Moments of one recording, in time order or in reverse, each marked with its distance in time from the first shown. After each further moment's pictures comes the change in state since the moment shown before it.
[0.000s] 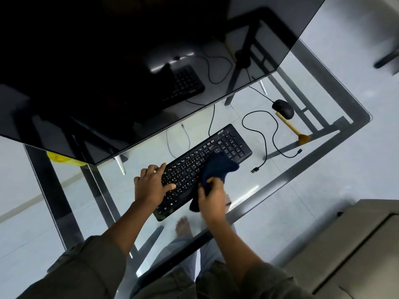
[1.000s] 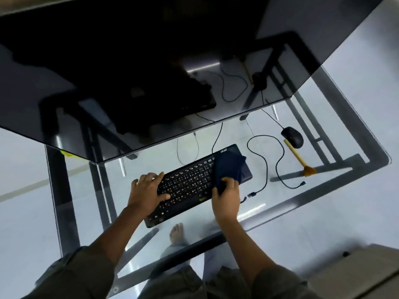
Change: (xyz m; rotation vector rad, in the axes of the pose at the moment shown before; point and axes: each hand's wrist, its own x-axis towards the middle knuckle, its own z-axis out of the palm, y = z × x) left_hand 0.000 0.013 -0.003 0.006 -0.002 -0.046; right_hand 0.074 0.006 -0.056 -0.113 -0.047 -0.103
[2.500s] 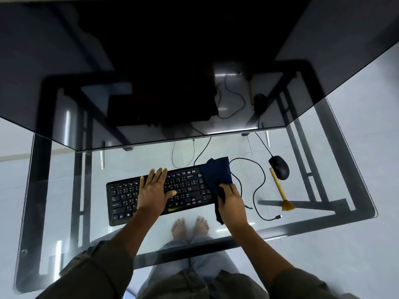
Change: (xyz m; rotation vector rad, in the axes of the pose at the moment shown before) left_hand 0.022 0.113 0.031 -0.170 0.086 -0.210; right_hand 0.102 0.056 -0.080 -0.294 -0.265 -0.499
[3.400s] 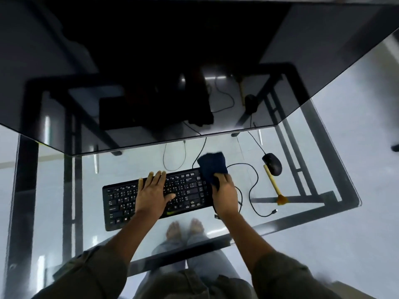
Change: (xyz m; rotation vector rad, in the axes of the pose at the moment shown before) left_hand -0.001 -0.004 -0.002 0.075 -0.033 0.086; right_hand 0.019 -0.036 0.003 0.007 0.101 0.143
